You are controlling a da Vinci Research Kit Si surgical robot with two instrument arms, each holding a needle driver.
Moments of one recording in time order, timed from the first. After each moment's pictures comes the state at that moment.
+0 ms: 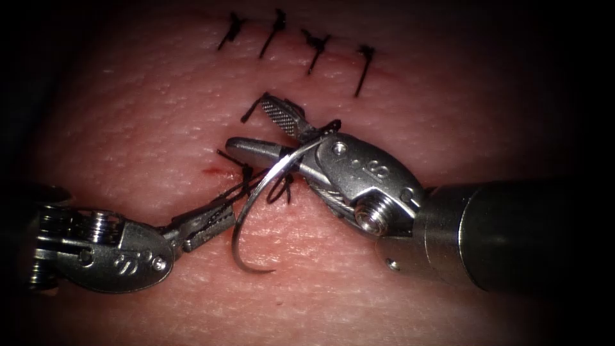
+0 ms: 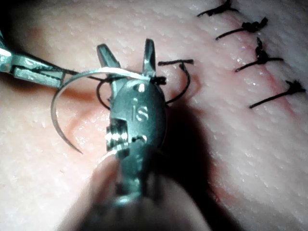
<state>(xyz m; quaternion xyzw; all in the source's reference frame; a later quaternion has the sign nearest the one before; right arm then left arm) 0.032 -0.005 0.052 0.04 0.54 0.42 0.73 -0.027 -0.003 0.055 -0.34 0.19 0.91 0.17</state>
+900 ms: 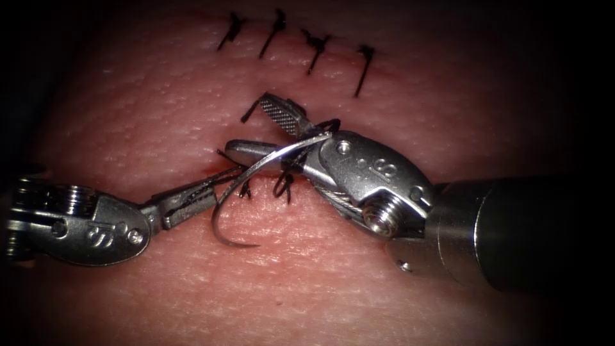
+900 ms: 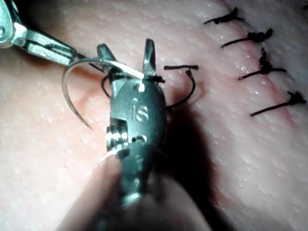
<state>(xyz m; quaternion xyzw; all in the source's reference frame) 0.032 -0.005 0.050 0.03 0.55 0.40 0.74 -0.024 -0.001 0.054 -0.37 0.15 0.90 0.19</state>
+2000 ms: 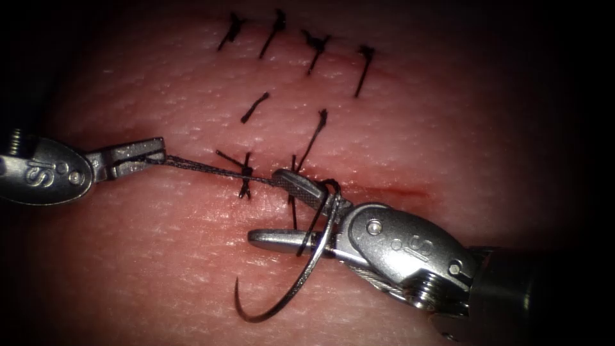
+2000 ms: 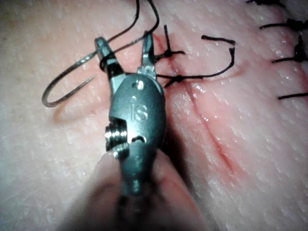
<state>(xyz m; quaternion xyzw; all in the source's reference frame) 0.029 -0.012 0.046 0.12 0.62 0.25 0.74 -0.019 0.003 0.056 -0.40 0.11 0.89 0.18</state>
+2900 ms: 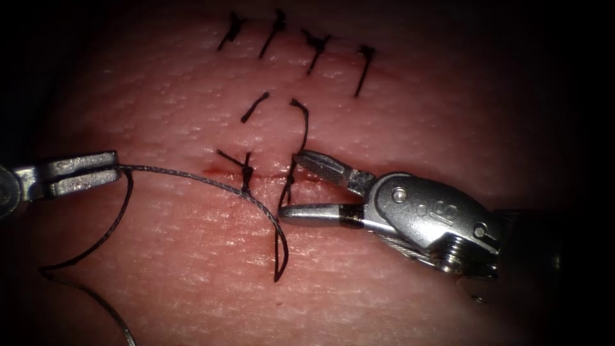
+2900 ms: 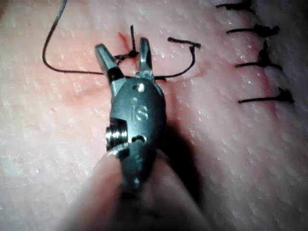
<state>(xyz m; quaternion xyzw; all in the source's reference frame) 0.027 -0.006 0.050 0.11 0.57 0.27 0.77 -0.016 0.001 0.048 -0.43 0.10 0.88 0.16</state>
